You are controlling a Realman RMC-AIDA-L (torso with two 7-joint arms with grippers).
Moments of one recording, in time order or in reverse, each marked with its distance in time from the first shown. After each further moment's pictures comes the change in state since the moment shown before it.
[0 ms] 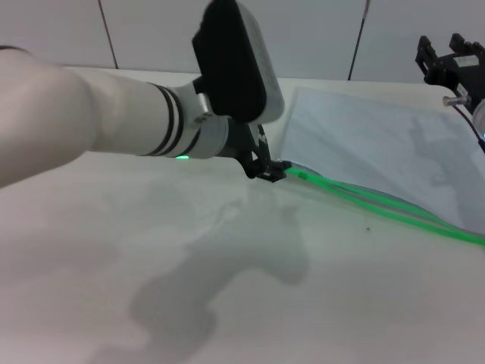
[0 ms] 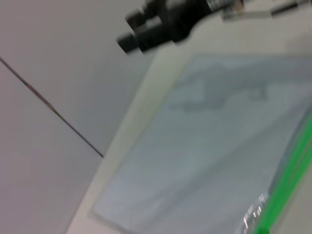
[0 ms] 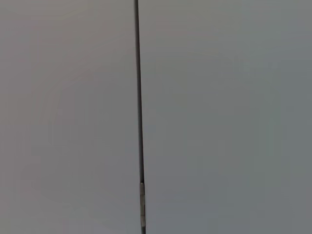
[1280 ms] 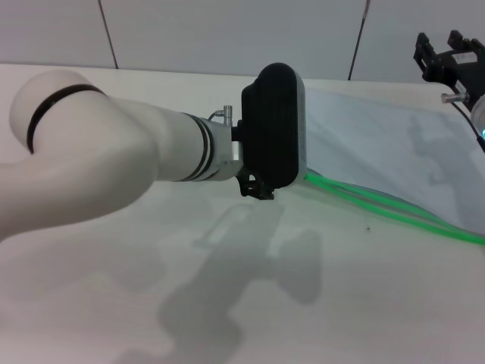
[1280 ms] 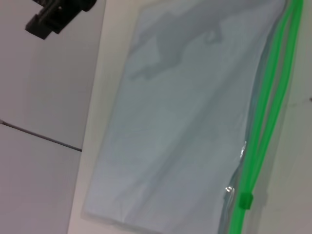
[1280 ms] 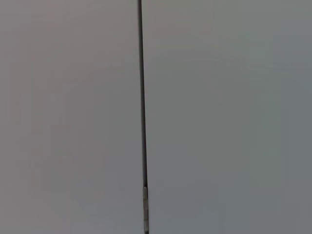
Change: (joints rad) left arm -0.042 -0.051 0.114 -0.076 0.256 -0.035 0.044; right arm 0.007 0.000 0.000 -0.001 0.000 0.001 0.000
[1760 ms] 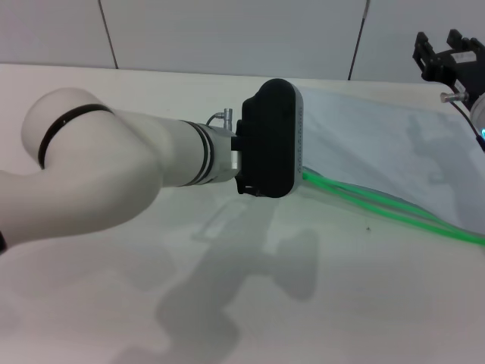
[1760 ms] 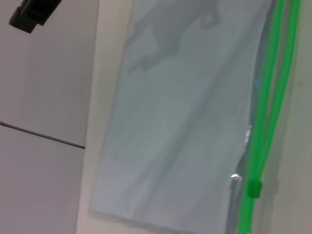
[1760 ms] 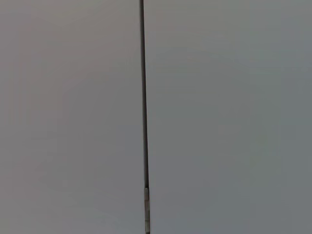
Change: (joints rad) left arm -0.017 -0.001 0.037 -0.095 0.034 -0.116 0.013; right arm 0.002 0.000 -0.001 0.000 0.000 0.000 -0.002
